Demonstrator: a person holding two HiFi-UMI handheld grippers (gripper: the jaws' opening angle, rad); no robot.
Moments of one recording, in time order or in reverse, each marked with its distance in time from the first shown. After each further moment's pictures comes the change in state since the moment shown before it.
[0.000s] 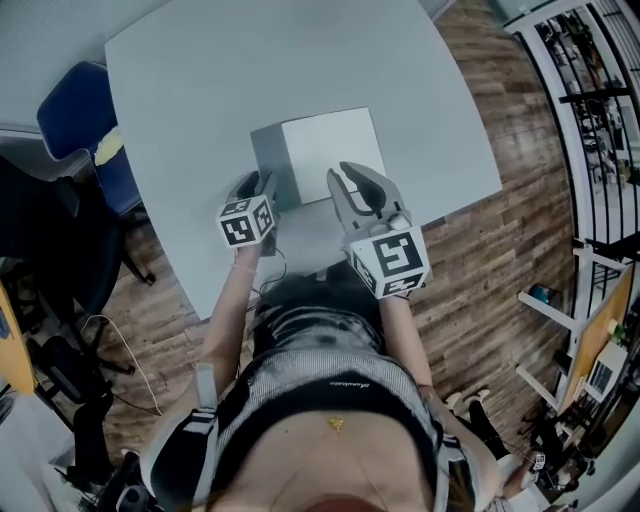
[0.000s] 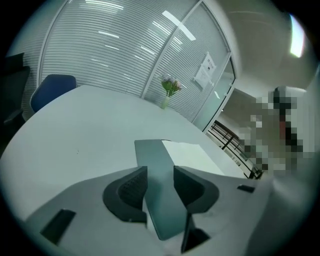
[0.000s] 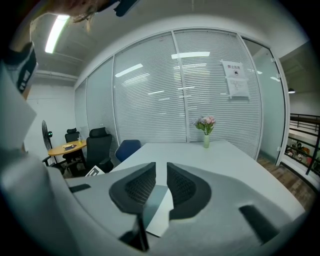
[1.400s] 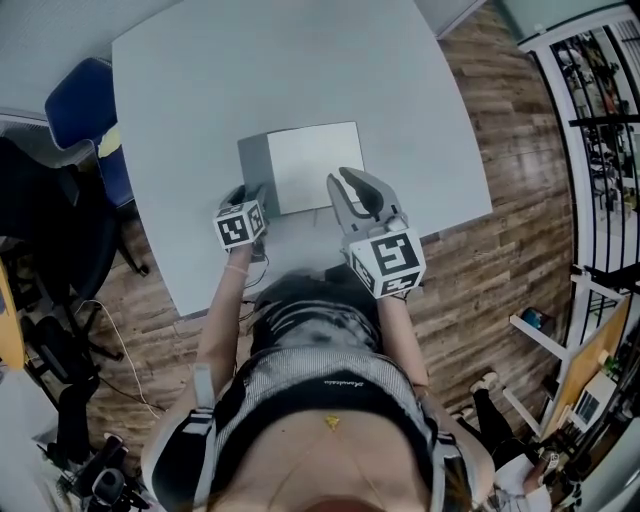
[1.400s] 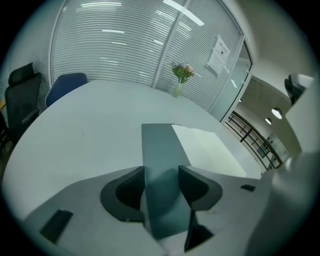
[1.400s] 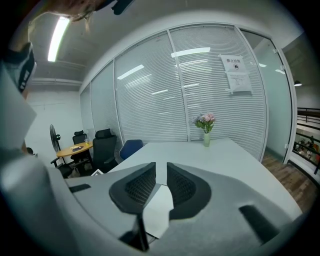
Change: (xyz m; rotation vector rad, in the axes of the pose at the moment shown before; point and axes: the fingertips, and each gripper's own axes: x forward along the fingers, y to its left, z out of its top) left arm 0.027 0.009 -0.034 -0.030 0.115 0.198; right arm -0.005 -0.061 -0.010 0.019 0.009 0.086
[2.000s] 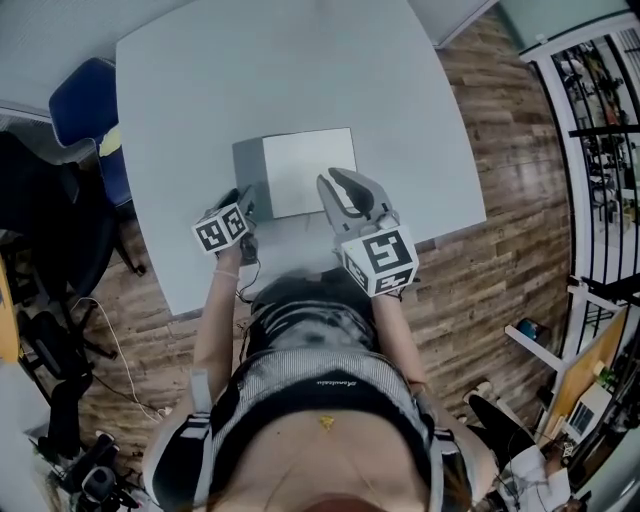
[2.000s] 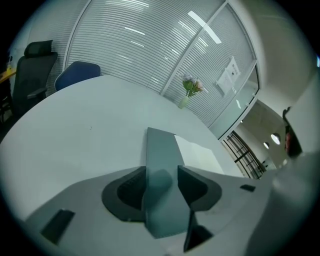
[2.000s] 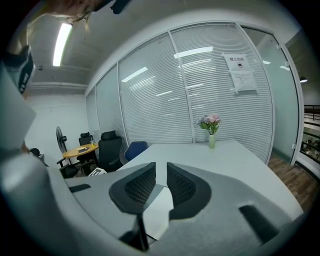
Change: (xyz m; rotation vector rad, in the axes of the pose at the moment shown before) left arm -0.005 0.000 0.004 -0.210 -0.078 -0.099; right arm 0.001 -0.003 0.007 -0.007 -0.018 0.070
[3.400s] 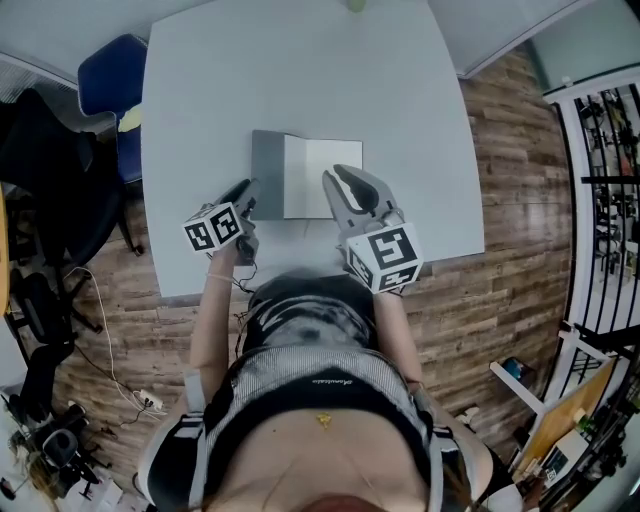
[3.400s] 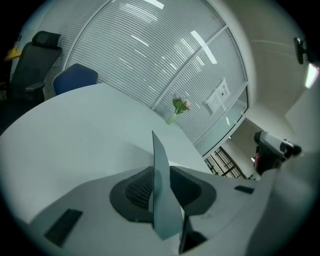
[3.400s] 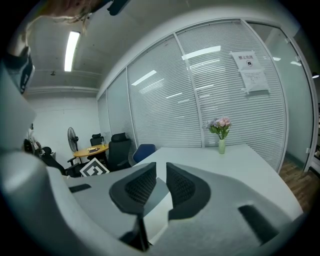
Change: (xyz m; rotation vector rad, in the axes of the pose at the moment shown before) left arm -0.044 -0.044 0.048 -0.055 -0.151 -0.126; right arm 0.013 -0.005 0.018 -0.038 -0.029 0.129
